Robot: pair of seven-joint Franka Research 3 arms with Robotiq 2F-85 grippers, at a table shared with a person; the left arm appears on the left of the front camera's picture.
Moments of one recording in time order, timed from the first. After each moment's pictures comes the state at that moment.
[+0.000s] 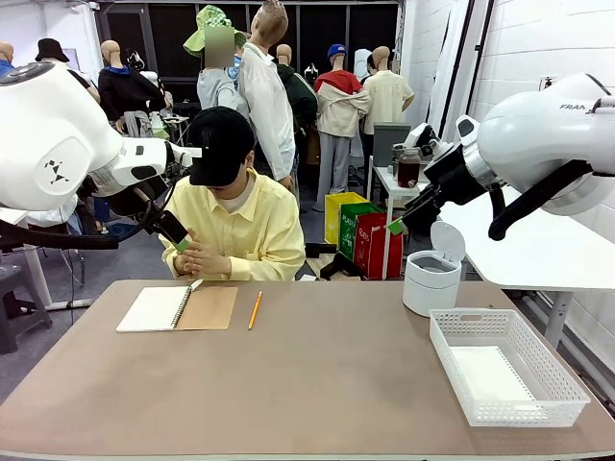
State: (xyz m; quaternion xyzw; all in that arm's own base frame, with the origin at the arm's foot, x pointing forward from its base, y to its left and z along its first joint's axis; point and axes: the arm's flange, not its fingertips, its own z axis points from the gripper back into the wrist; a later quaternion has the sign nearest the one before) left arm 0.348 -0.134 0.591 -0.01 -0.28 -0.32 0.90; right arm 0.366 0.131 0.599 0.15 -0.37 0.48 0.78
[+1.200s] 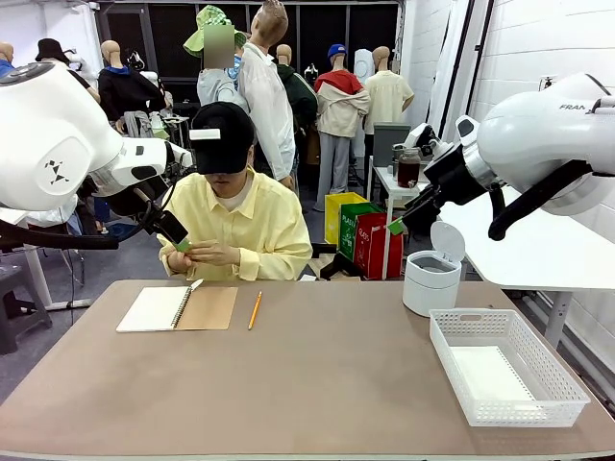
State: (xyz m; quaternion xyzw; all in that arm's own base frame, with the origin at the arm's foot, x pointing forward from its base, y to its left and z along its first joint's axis) left arm 0.348 -0.134 0.591 -0.01 -0.28 -0.32 0.90; right arm 0.366 0.131 0.599 0.15 -0.37 0.48 0.78
